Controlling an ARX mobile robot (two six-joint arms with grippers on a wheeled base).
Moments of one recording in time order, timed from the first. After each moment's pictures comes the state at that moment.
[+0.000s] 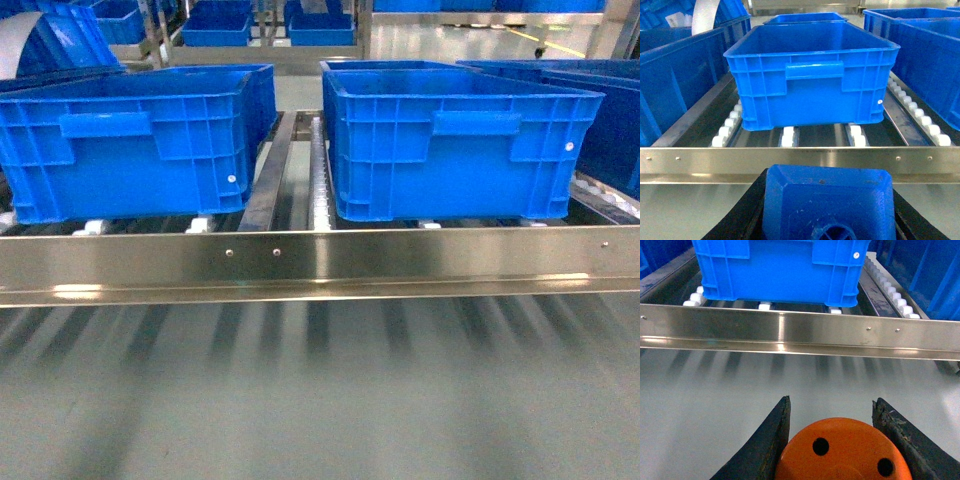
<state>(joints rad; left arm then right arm) 0.10 1.06 0.36 0.54 0.02 0.08 0.21 1.01 0.21 0.47 0.22 -0.02</state>
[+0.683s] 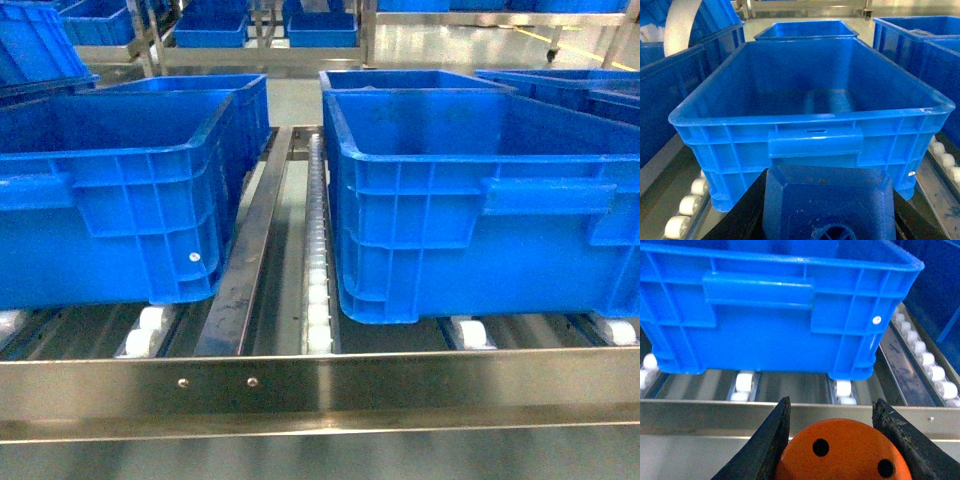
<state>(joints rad) 0.10 1.06 0.36 0.54 0.02 0.08 0.21 1.02 0.21 0.47 0.22 -0.02</state>
